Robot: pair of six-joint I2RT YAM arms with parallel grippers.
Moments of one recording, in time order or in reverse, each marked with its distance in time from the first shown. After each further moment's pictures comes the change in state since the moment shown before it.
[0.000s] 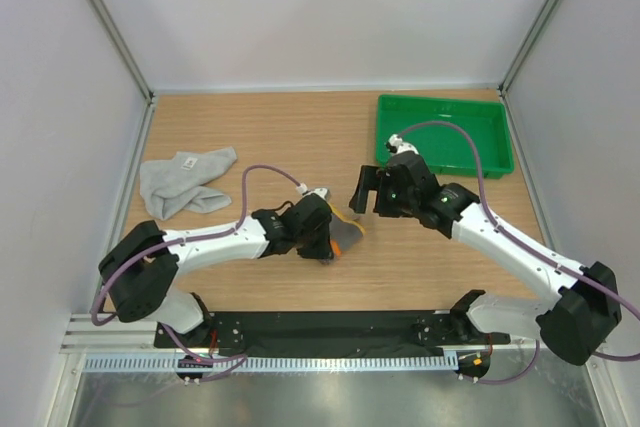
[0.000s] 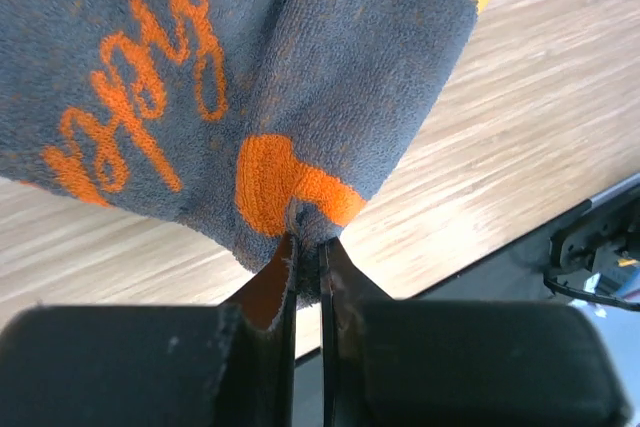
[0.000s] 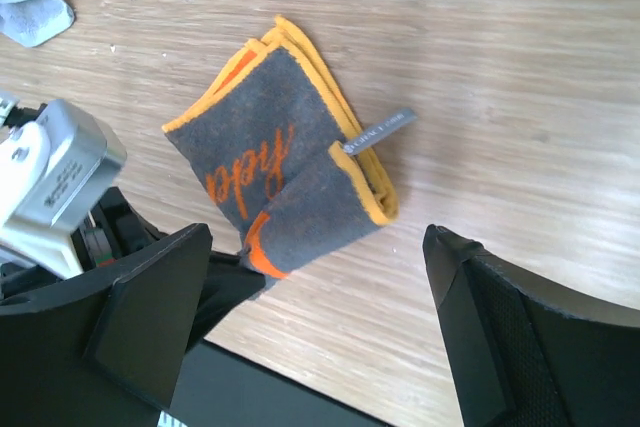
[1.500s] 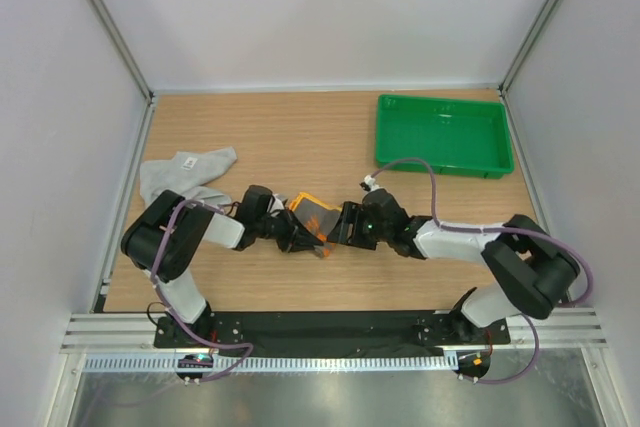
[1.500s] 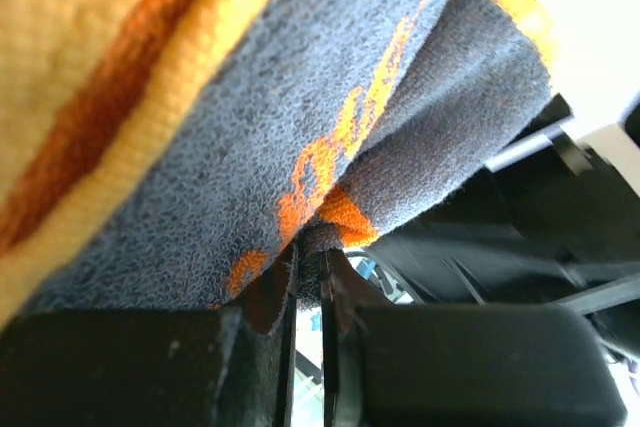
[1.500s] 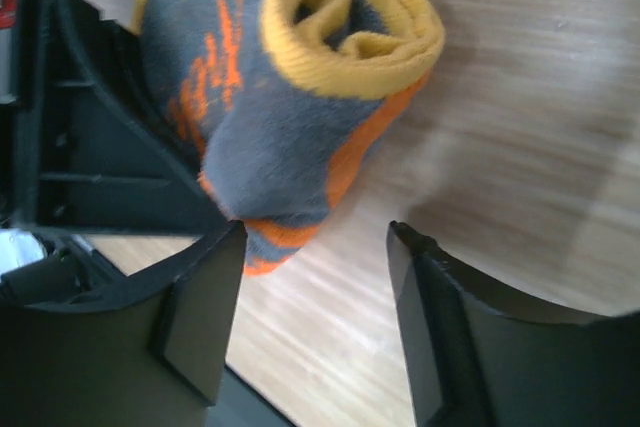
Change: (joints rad) left arm 0.496 0.245 -0.346 0.734 0.774 -0.509; right arm 0.096 0.241 -0.371 0.625 -0.190 0.229
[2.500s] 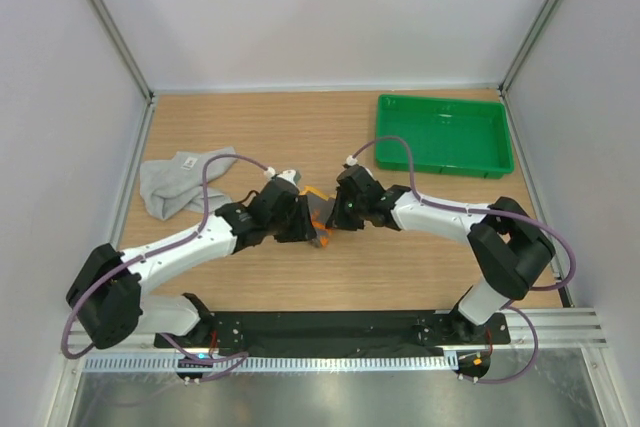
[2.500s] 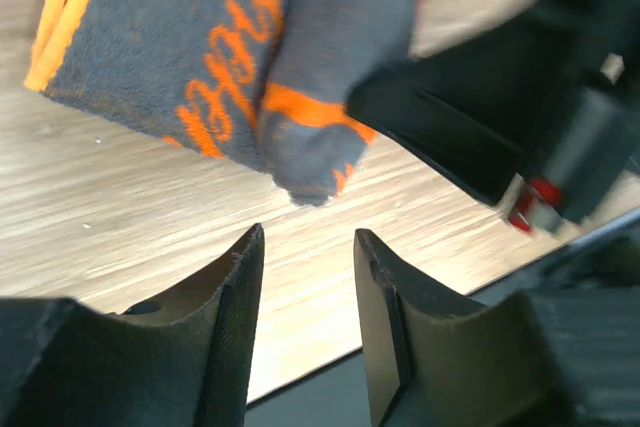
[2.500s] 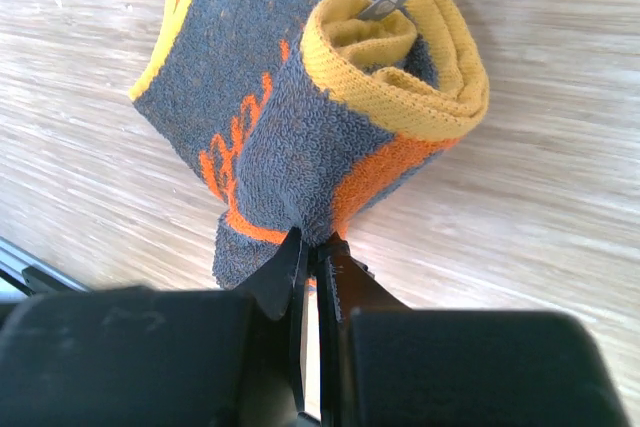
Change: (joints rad) left arm -0.282 -0.432 0.276 -0.774 -0.742 0.555; right arm 0.026 0.168 0.348 -0.332 0.095 -0.004
